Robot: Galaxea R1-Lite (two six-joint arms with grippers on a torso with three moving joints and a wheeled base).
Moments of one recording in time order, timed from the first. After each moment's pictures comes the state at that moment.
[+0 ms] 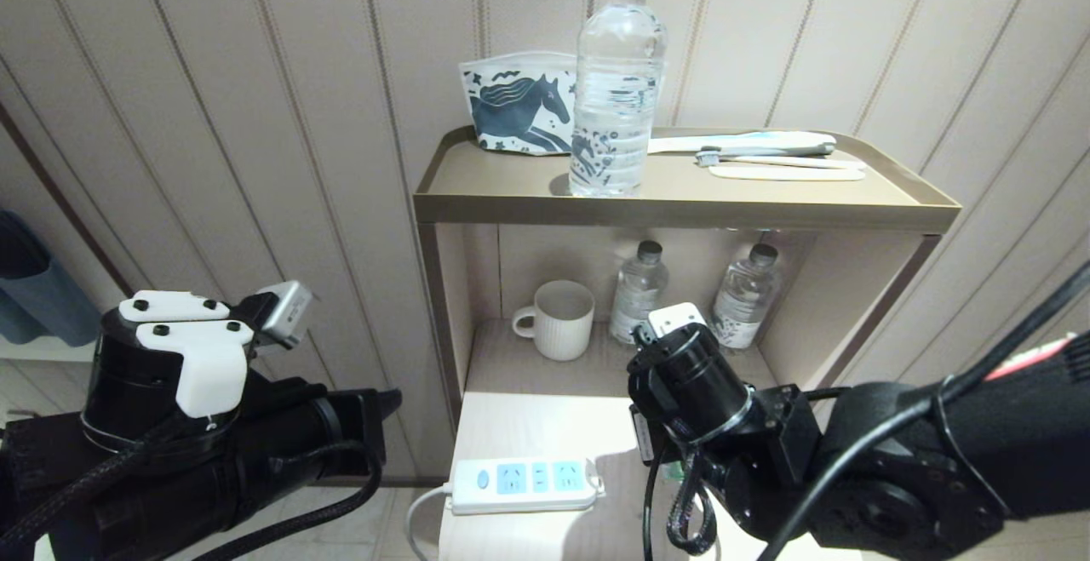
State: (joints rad) left arm -0.71 1.42 -0.56 -0.35 0.17 -0.53; right arm 0.81 1.83 -0.87 -0.19 -0.70 0.36
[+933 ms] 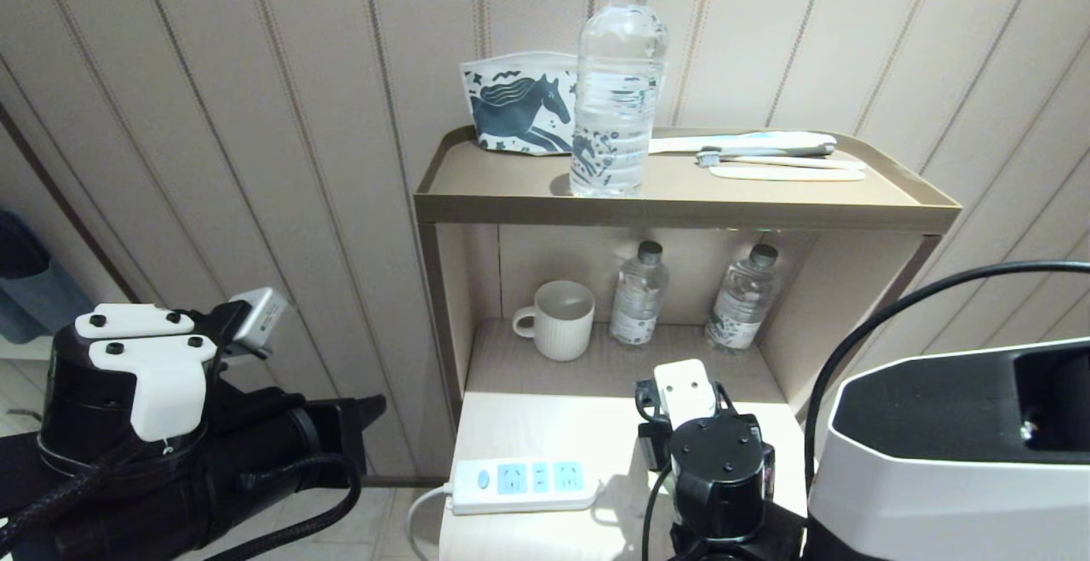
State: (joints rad) left arm -0.71 1.37 -0.52 -0.35 0.19 -0.53; right arm 0.81 2.18 -0.45 -1.52 -1.02 -0.14
